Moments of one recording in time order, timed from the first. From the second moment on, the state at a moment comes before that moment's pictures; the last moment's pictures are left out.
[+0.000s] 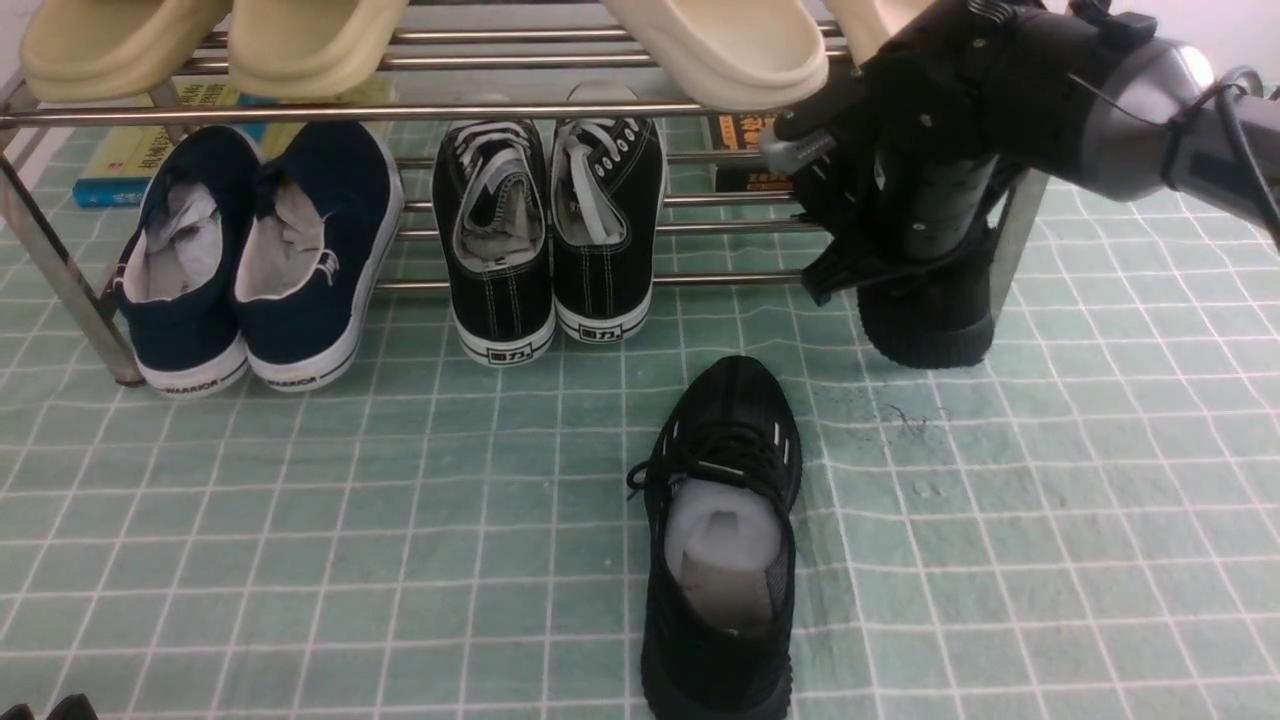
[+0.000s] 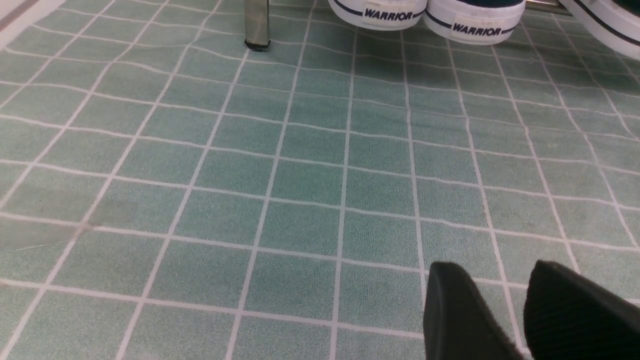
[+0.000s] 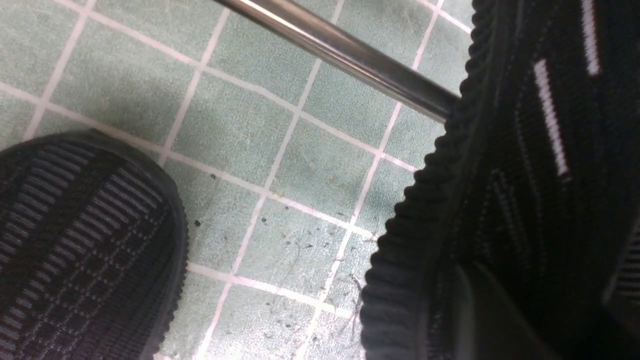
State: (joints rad) right arm 0.48 2.06 -1.81 -0.33 1.03 0.18; left arm -0.03 -0.01 0.02 0.12 0.36 -0.23
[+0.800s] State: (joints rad) right arm 0.48 1.81 -1.76 -0.11 1.24 0.16; left arm -0.03 -0.01 0.02 0.12 0.36 -0.23
